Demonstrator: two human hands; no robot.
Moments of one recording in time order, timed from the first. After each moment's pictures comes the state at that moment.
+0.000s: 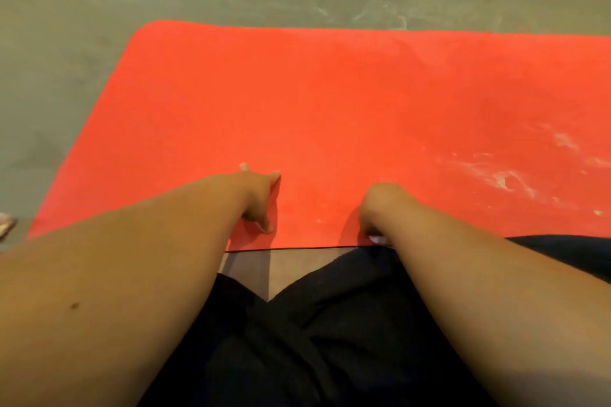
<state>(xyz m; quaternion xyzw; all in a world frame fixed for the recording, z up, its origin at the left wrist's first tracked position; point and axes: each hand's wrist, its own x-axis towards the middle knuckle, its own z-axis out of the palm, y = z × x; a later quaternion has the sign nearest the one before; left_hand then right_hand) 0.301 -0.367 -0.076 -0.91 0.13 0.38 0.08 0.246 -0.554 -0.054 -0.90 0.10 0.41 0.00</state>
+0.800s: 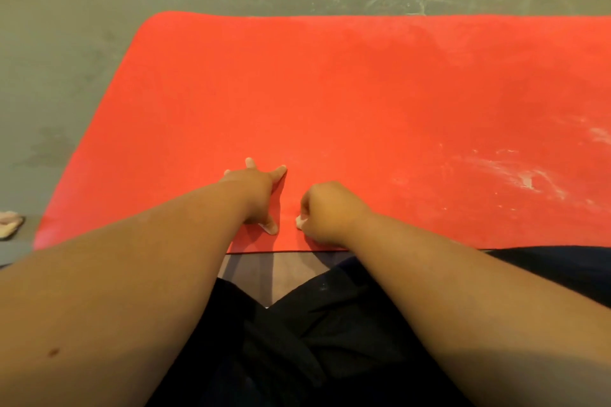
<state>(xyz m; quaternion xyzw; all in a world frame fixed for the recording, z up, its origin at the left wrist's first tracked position) 0.306 -0.358 -0.090 -0.93 0.10 0.35 0.08 0.253 -0.504 -0.090 -0.96 -0.10 0.22 0.14</state>
